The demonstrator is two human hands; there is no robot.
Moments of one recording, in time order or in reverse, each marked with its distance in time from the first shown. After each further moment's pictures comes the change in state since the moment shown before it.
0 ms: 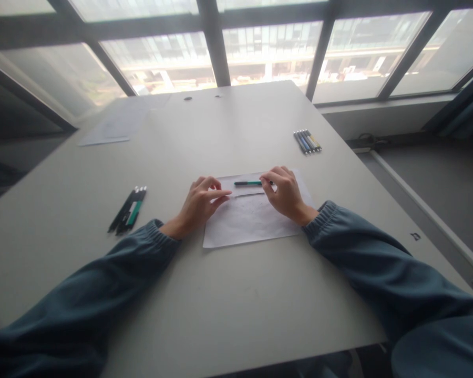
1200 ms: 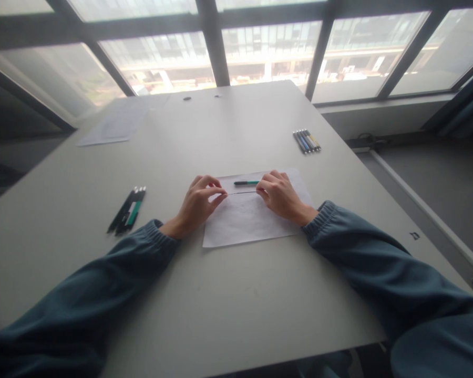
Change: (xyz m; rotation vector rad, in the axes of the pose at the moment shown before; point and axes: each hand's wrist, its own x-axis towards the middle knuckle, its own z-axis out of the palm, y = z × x) left_hand 0.001 -0.001 0.000 -0.086 0.091 -0.008; right_hand -0.002 0.000 0.000 -0.127 -0.277 -0.144
